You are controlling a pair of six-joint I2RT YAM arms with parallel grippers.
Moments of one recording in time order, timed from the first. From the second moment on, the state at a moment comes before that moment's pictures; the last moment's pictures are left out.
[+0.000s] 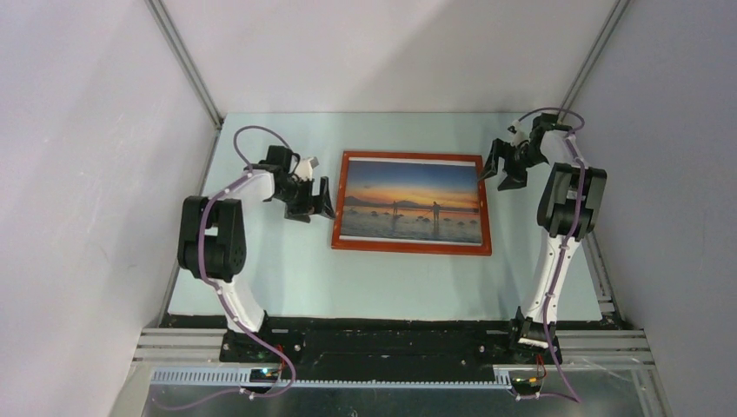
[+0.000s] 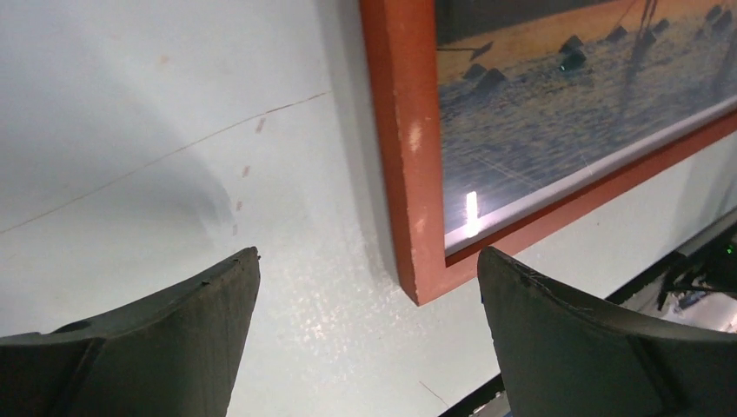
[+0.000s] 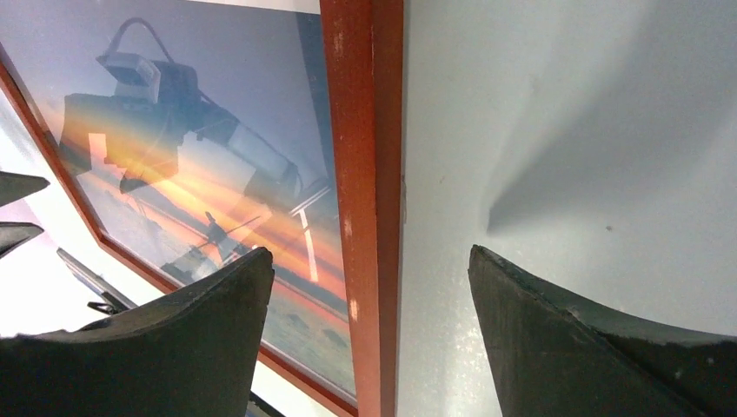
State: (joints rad) left arm -0.11 1.81 1.19 -0.60 0.51 -0.07; right arm -0.19 2.32 1.92 -0.95 -0.59 -0.02
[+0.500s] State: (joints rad) left arm -0.09 1.63 1.19 -0.61 0.29 -0.08; right arm -0.21 2.15 1.86 -0.92 -0.53 -0.03
